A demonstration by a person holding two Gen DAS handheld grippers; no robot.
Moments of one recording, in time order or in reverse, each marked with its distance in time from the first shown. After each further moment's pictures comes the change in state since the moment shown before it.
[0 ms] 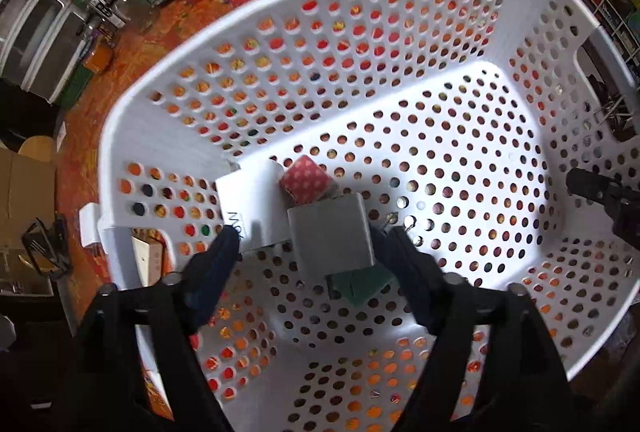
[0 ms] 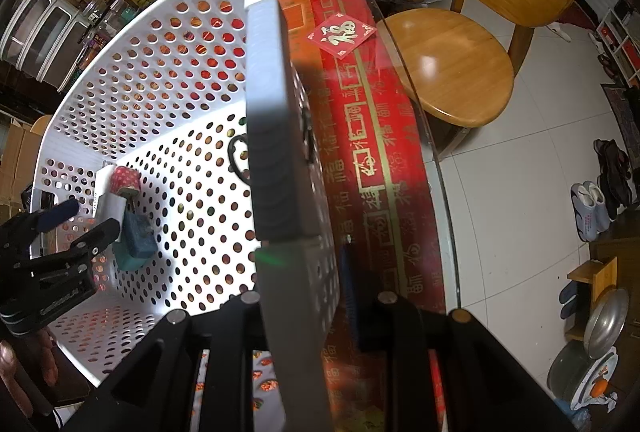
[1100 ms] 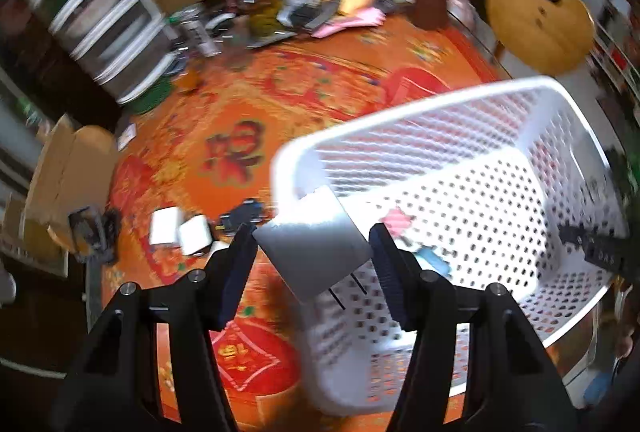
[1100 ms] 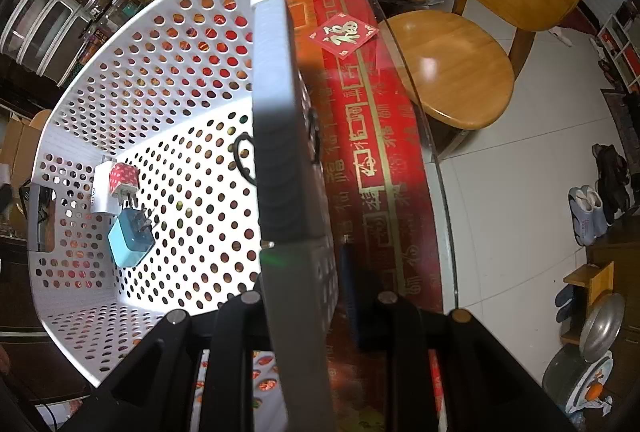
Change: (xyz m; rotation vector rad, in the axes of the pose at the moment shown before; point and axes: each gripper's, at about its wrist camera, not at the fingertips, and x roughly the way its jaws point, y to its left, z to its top) left arm -0.095 0.055 -0.016 -0.138 -0.192 0.102; right arm -0.002 0.006 -0.001 -0.013 0.002 -0.010
